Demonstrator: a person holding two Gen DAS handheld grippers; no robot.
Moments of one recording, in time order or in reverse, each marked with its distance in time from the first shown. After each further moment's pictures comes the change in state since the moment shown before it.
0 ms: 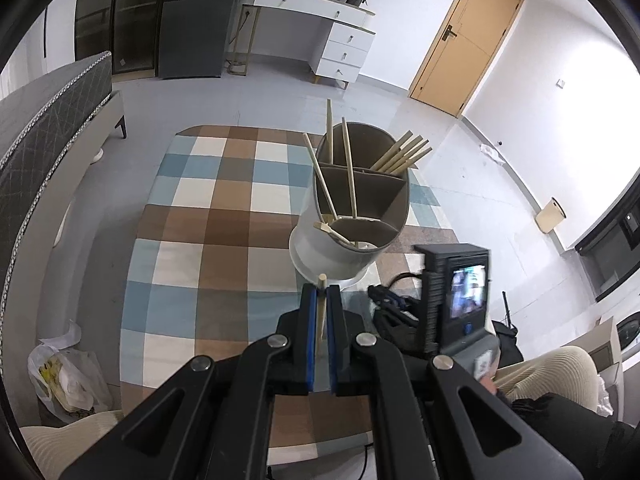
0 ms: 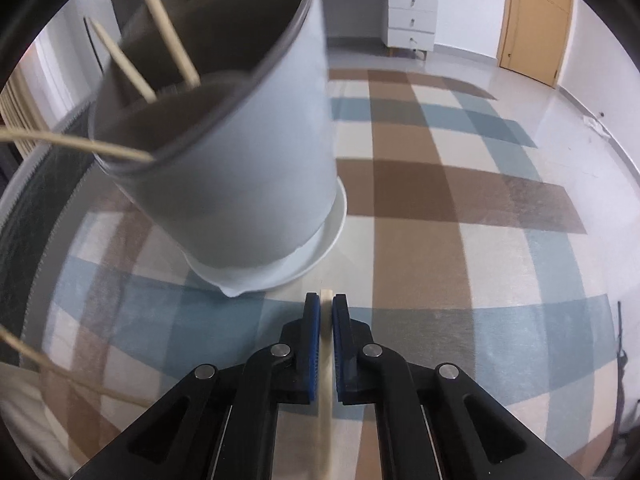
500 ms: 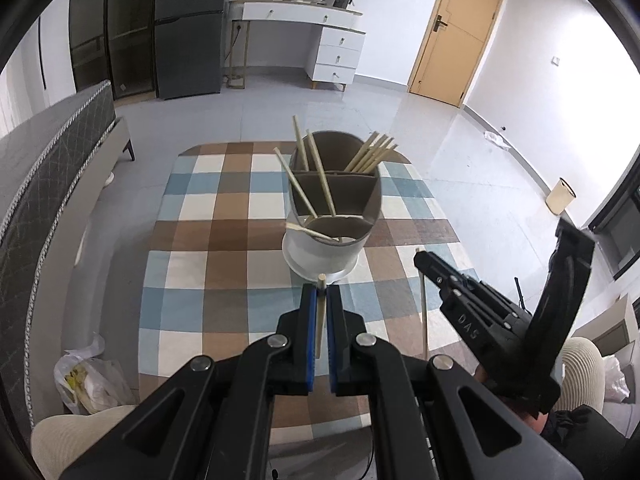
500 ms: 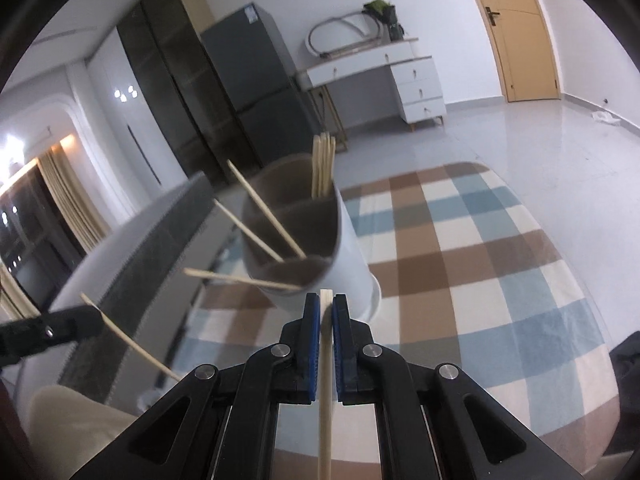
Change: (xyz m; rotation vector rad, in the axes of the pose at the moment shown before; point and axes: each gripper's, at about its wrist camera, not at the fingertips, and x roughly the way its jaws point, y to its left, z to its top) left arm -0.034 -0.039 -0.006 0.090 -0.017 0.071; right arm -0.131 -0.017 0.003 0.149 -0.337 0.252
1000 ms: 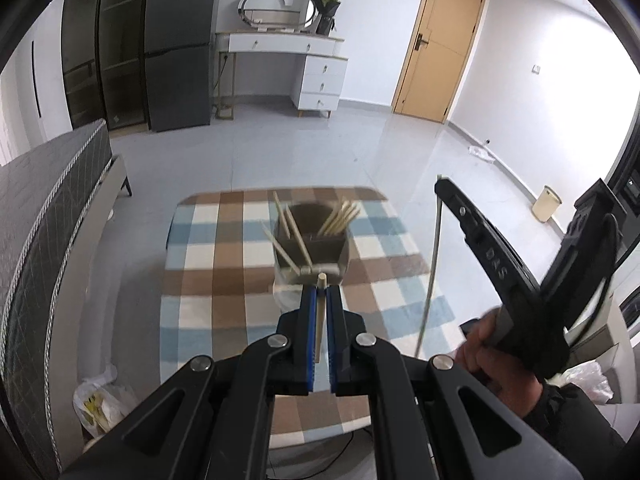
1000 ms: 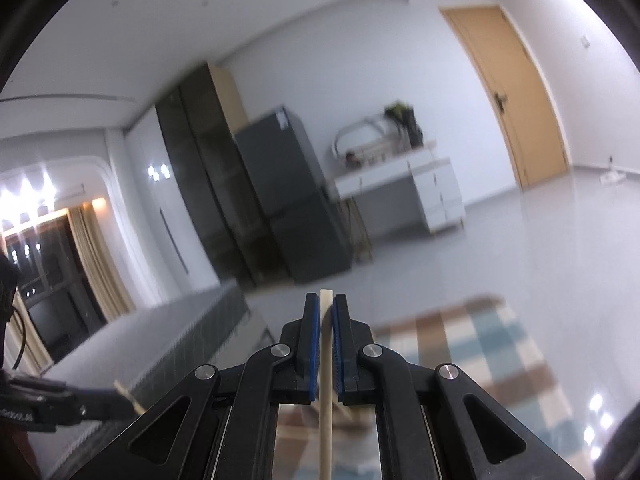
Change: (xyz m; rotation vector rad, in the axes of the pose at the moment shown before) left arm -0.065 -0.014 0.052 0.030 -0.076 -0.034; right arm -0.068 0.036 0.106 -0.029 -0.402 0.086
